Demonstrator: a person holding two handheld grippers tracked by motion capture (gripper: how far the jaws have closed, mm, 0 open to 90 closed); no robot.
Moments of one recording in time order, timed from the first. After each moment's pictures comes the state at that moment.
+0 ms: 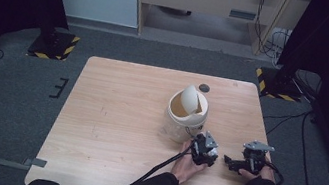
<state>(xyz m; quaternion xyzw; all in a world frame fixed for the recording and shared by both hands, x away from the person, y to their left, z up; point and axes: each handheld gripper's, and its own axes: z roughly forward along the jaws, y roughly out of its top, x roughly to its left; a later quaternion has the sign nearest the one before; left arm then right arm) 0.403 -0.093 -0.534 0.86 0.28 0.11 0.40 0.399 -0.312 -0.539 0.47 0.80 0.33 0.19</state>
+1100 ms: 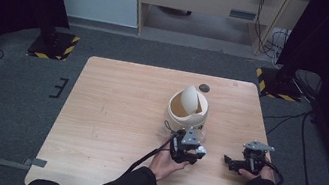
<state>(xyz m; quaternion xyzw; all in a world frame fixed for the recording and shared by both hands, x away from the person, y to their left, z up) 0.375 -0.018 -0.482 0.85 0.23 0.08 0.46 0.399 -0.312 -0.539 0.47 0.80 0.33 0.19</state>
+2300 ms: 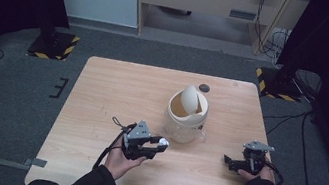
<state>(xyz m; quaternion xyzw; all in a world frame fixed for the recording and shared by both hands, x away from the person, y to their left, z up) 0.350 0.105 -0.459 0.80 0.29 0.10 0.51 0.399 -0.312 -0.539 0.47 0.79 0.33 0.19</state>
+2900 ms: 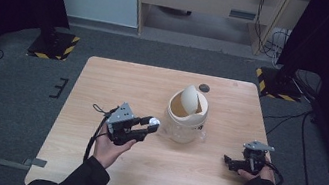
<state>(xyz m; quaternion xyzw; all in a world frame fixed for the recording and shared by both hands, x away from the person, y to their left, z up) 0.362 0.142 -0.415 0.74 0.31 0.14 0.58 0.399 -0.312 -0.539 0.47 0.79 0.33 0.19</state>
